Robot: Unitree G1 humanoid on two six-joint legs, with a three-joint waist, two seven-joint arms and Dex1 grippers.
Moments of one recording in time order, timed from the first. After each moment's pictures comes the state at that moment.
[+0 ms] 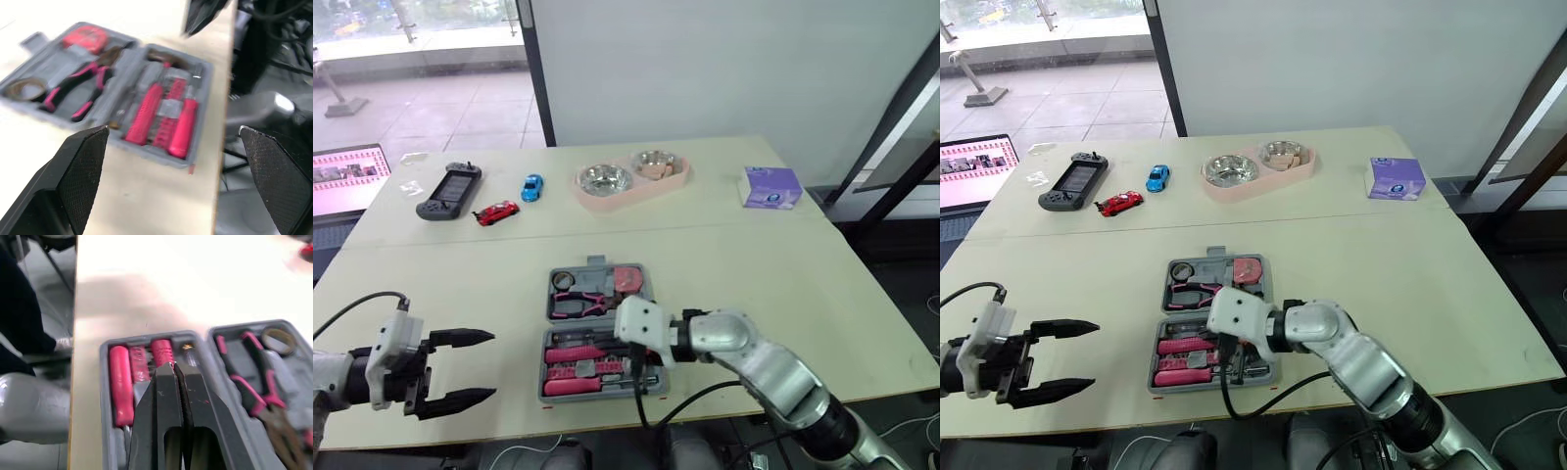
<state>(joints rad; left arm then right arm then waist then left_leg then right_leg) 0.21 0.86 0.36 -0.06 -0.59 0.14 -1.44 -0.38 -0.50 0.43 -0.52 0.20 0.73 0.83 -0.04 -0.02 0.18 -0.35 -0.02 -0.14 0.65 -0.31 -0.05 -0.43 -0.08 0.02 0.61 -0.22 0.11</state>
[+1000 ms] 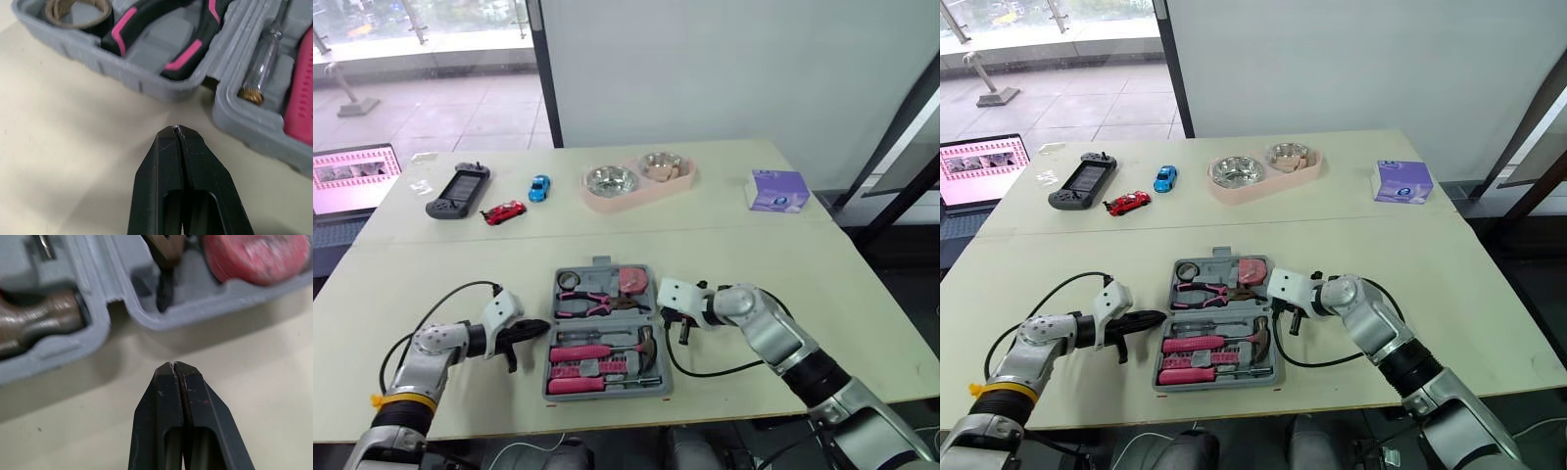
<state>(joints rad) -0.29 0.57 -0.03 0.58 -0.12 -0.15 -1.11 -0.53 -0.53 0.50 0.08 -0.18 0.49 0.87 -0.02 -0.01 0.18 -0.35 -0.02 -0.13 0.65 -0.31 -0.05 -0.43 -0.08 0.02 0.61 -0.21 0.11</state>
